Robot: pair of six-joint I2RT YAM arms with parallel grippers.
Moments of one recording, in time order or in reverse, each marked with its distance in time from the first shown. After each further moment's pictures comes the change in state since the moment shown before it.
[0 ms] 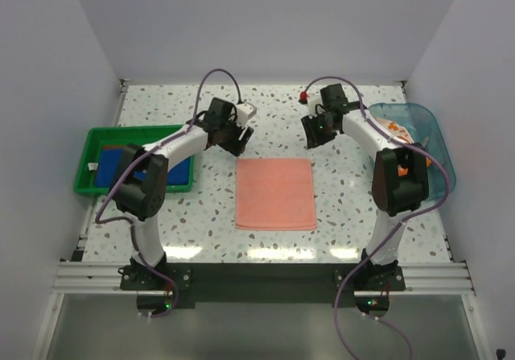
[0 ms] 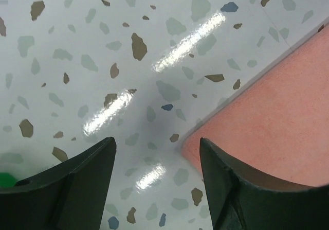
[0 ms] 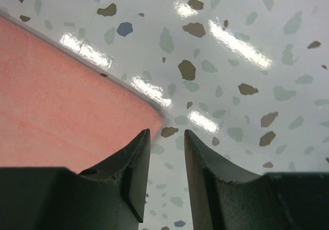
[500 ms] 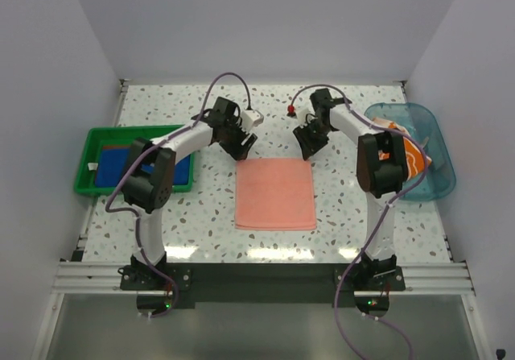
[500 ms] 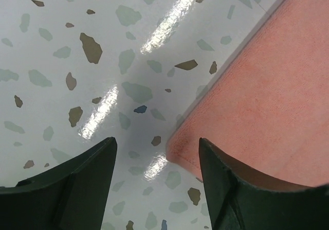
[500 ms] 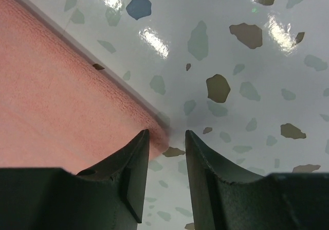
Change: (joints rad) left arm 0.014 0.106 0.120 -0.130 0.146 0.184; right arm 0.003 0.279 0.222 -0.214 -0.114 -0.216
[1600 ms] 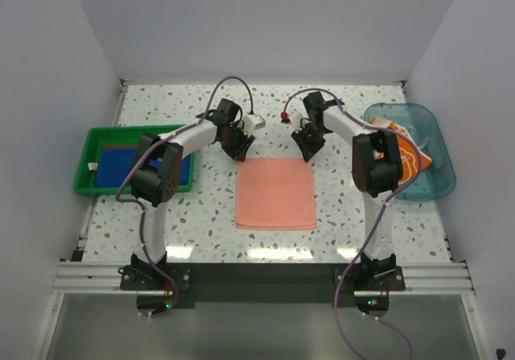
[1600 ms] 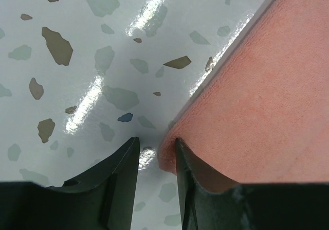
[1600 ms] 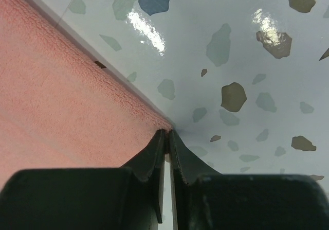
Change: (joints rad) left arm 0.004 0.100 0.067 -0.077 0.058 0.019; right arm 0.042 0.039 0.012 -0.031 0.061 -0.070
